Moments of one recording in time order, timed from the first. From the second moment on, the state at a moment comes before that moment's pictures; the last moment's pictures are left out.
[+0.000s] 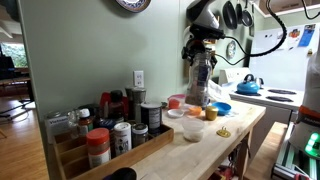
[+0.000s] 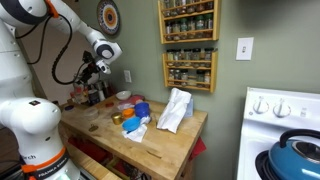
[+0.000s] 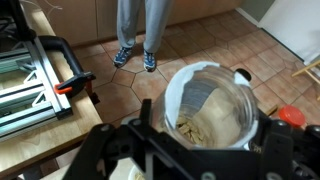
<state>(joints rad) 0.16 -0.03 0.16 -2.17 0.83 1.51 0.53</state>
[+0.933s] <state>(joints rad) 0.29 0.05 0.30 -2.18 0.80 1.68 0.49</state>
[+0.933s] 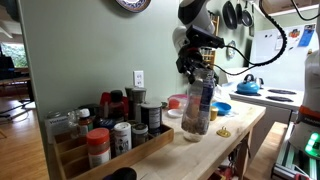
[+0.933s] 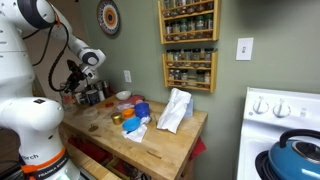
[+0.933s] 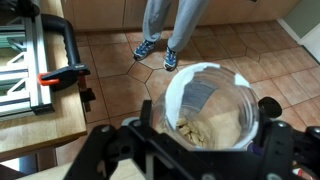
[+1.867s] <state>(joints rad) 0.41 0.18 0.36 -2.17 0.81 2.04 0.57</state>
